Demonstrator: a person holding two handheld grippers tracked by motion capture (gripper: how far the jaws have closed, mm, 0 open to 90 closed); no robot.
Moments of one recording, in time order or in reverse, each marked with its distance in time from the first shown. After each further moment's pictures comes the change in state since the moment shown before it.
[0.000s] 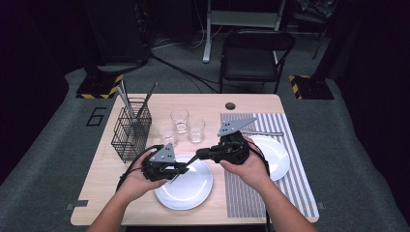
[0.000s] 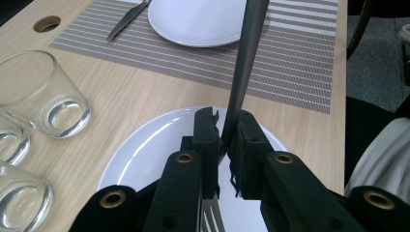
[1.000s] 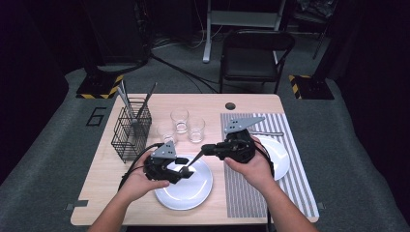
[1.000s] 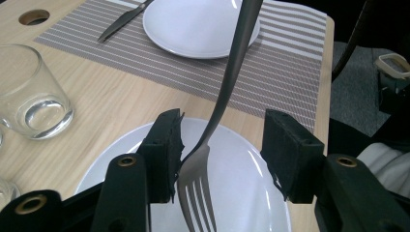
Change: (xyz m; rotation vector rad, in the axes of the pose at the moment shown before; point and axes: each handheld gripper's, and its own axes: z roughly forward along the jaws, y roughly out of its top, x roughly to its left) left arm 0.001 0.002 0.003 -0.050 -0.024 -0.081; right arm -0.001 0.000 -0.015 -0.042 -0.066 0.034
